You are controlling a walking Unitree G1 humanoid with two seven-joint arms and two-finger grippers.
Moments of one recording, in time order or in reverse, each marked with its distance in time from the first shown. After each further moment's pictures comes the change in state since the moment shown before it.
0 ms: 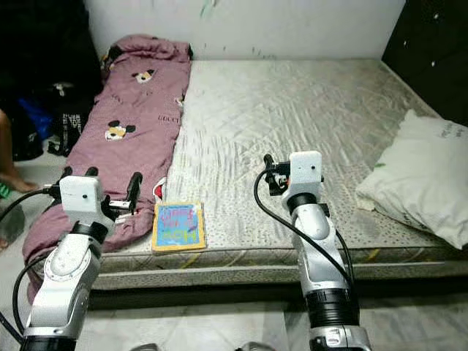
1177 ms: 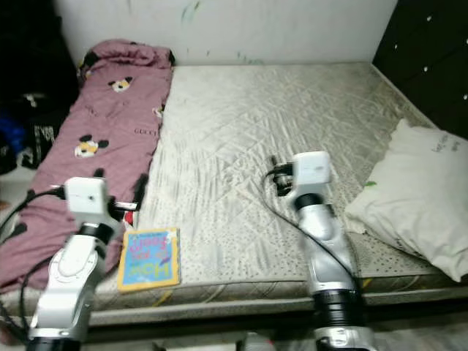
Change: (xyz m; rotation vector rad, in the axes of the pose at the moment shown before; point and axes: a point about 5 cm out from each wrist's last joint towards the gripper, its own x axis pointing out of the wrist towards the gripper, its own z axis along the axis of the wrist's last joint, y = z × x) left arm 0.001 -0.007 0.000 -0.011 -0.003 -0.016; right arm 0.000 -0.008 -0.001 -0.007 0.006 -0.012
